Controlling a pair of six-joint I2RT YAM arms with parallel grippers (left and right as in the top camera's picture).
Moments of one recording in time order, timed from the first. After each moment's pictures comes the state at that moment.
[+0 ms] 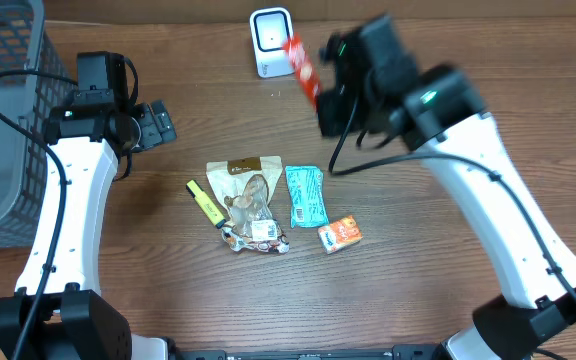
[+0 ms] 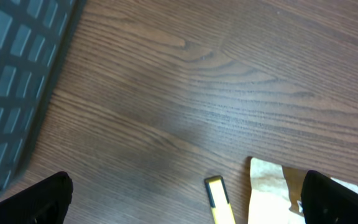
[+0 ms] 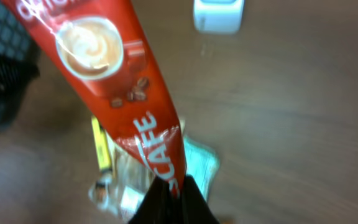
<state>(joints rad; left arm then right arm) 0.06 1.61 1.42 -0.92 -0.13 -0.32 0.49 1.76 2.05 -1.22 -0.11 0.22</state>
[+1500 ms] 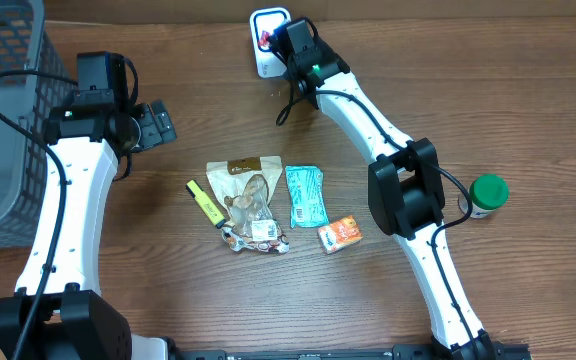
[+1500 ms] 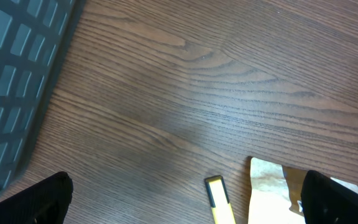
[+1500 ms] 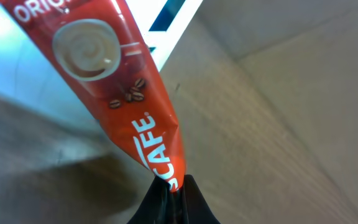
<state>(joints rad) 0.06 1.61 1.42 -0.92 -0.13 -0.32 0.46 2.63 2.37 -0.66 0.44 -0.43</state>
